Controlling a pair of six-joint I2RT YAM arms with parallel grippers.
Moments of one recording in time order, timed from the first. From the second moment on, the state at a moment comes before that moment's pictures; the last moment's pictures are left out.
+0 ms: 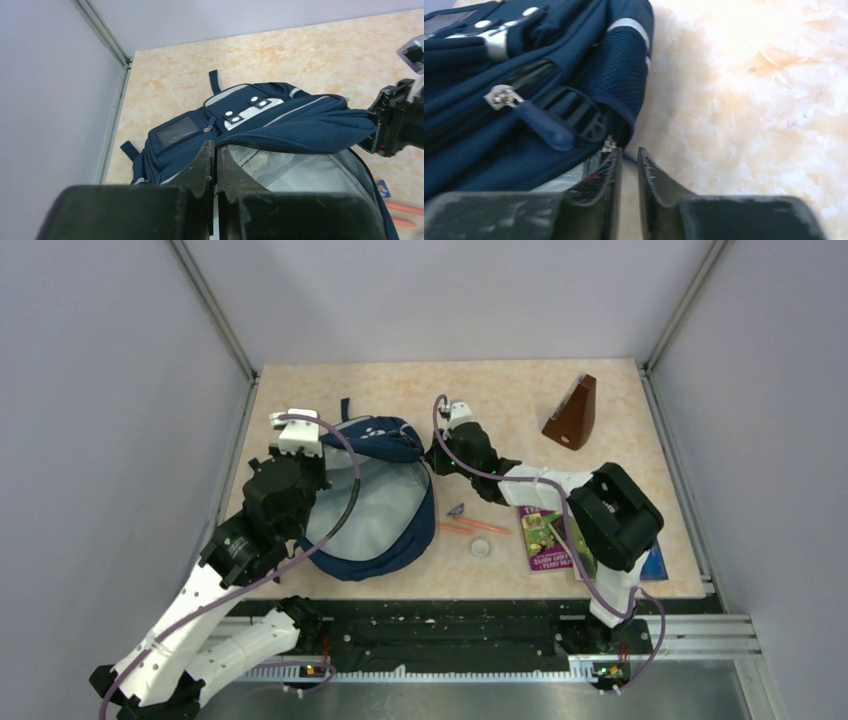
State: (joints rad) left arm -0.66 0.74 1.05 -0.47 -0.64 0.01; right arm 0.73 1.84 1.10 0.36 0.07 0.38
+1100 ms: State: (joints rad) left arm -0.64 0.81 0.91 -0.45 -0.54 -0.10; right arm 0.44 1.13 0.76 -0.75 0.68 0.71
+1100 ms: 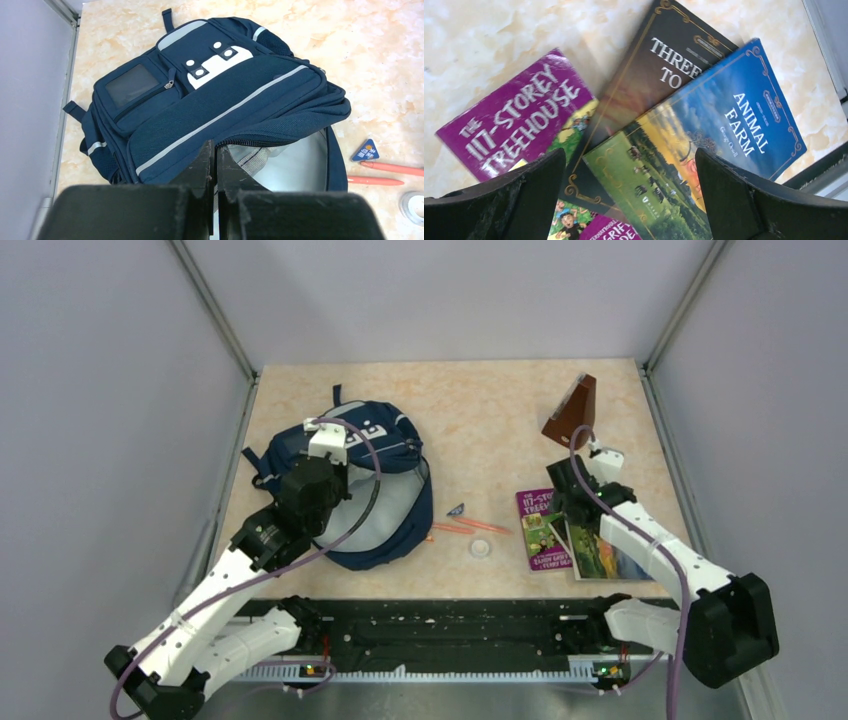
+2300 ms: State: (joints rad) left arm -0.64 0.80 0.90 -0.47 -0.50 -0.11; right arm 0.52 1.23 0.63 -0.31 0.40 0.80
